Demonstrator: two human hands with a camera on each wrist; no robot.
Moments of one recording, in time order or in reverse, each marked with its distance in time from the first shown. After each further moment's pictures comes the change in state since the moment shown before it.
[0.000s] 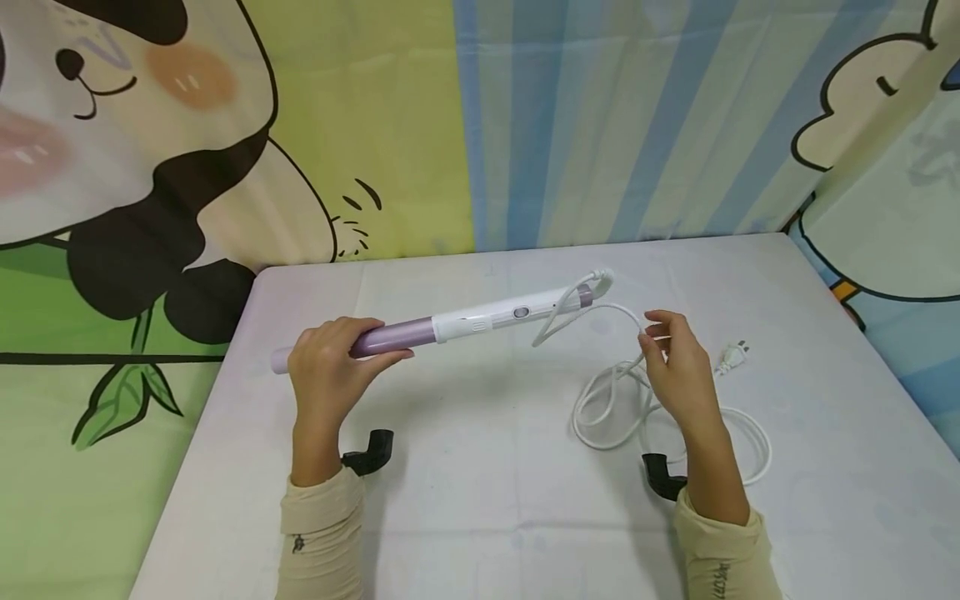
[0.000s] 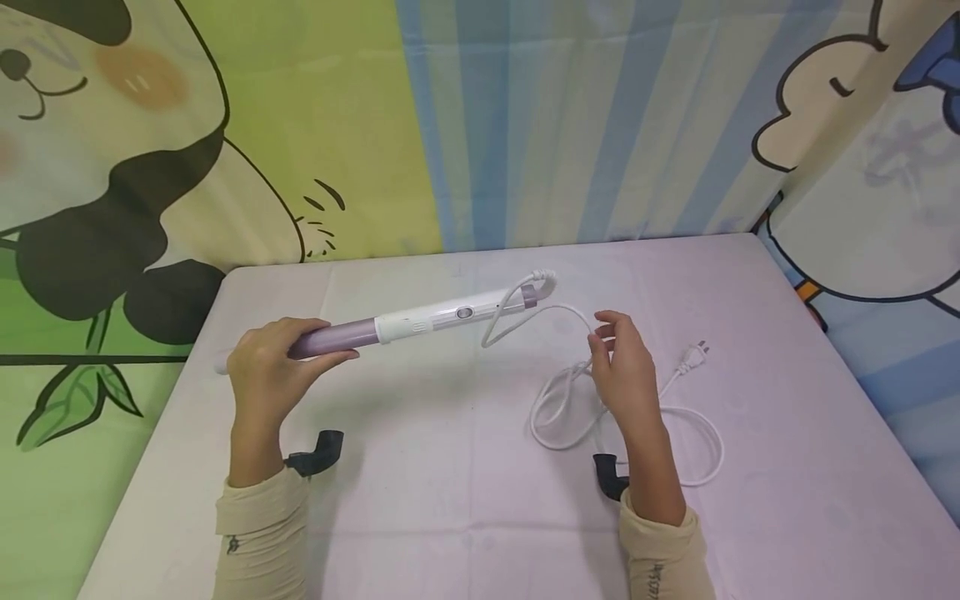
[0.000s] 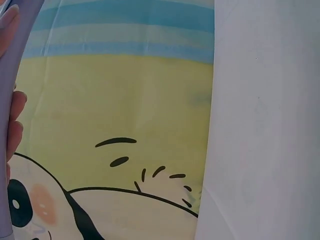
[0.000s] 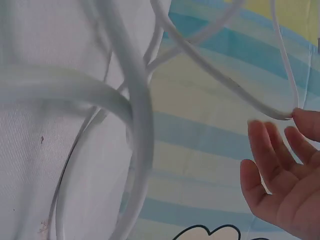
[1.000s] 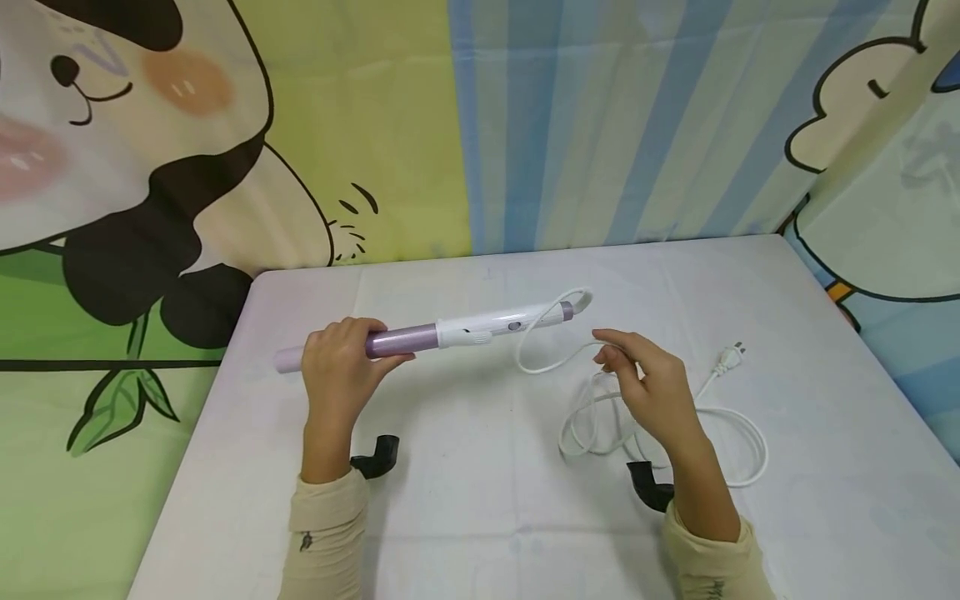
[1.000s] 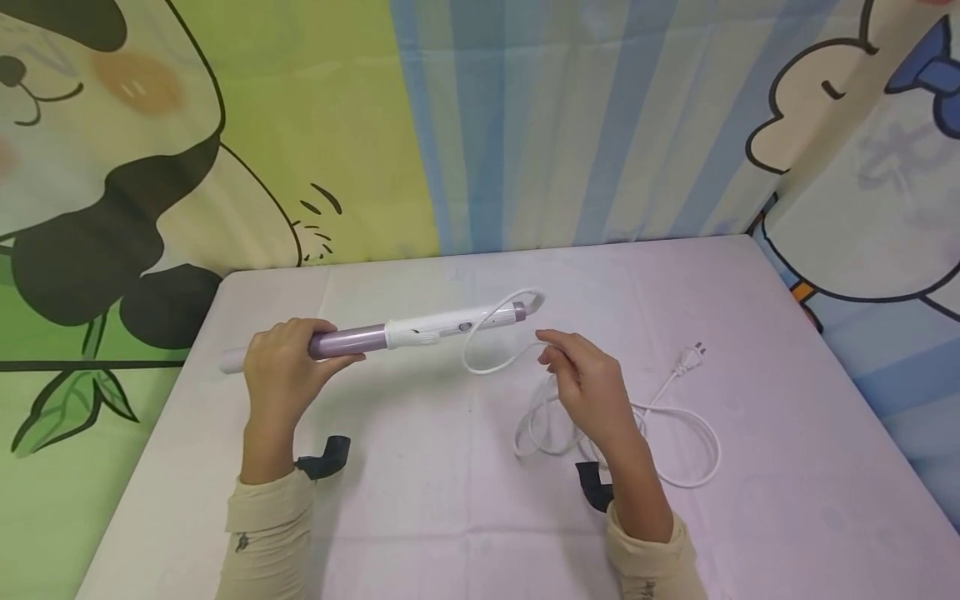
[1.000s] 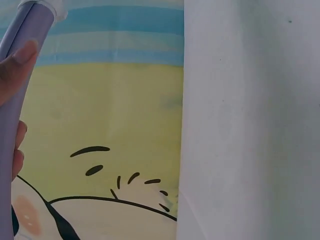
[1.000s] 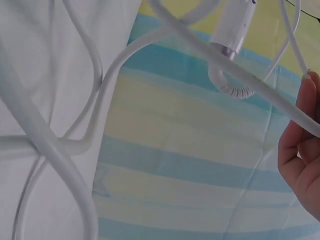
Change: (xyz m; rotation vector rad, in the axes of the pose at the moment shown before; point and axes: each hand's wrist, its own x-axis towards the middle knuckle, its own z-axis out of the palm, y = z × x) left_hand -0.003 -0.001 0.018 0.150 -0.070 -0.030; right_hand -0.012 -0.028 0.007 0.102 0.056 -0.457
